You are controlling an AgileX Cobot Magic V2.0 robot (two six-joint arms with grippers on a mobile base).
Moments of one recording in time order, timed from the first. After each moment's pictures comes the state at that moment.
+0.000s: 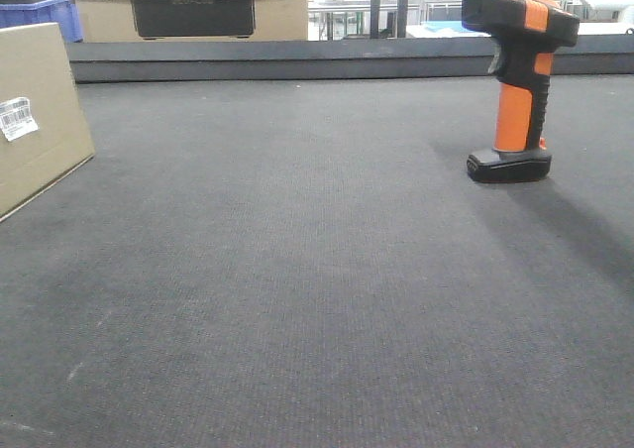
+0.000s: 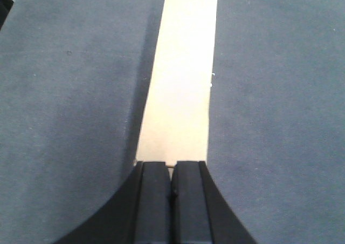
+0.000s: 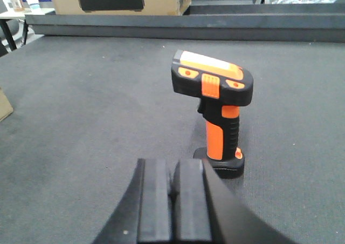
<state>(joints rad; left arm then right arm) 0.06 1.12 -1.14 0.07 0.84 -0.08 0.18 0.66 -0.46 0.16 0.06 -0.03</state>
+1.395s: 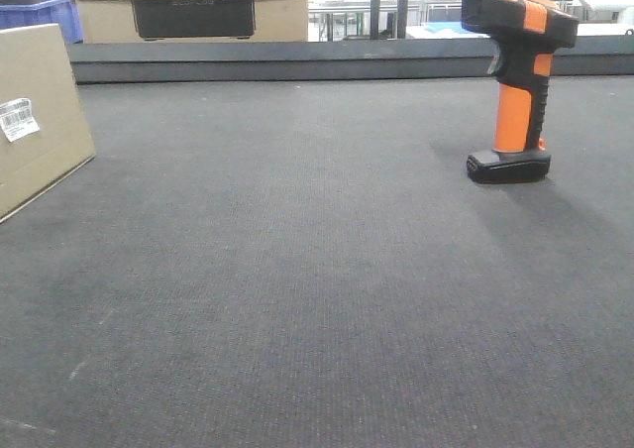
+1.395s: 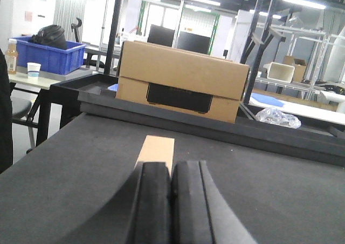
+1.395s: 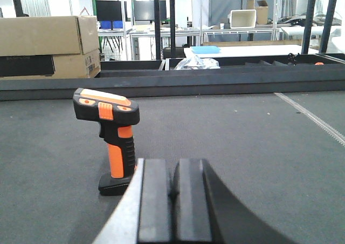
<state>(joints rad) 0.06 0.22 -0.34 -0.09 0.06 -0.08 -0.15 0.01 -0.26 0.12 0.29 -0.03</state>
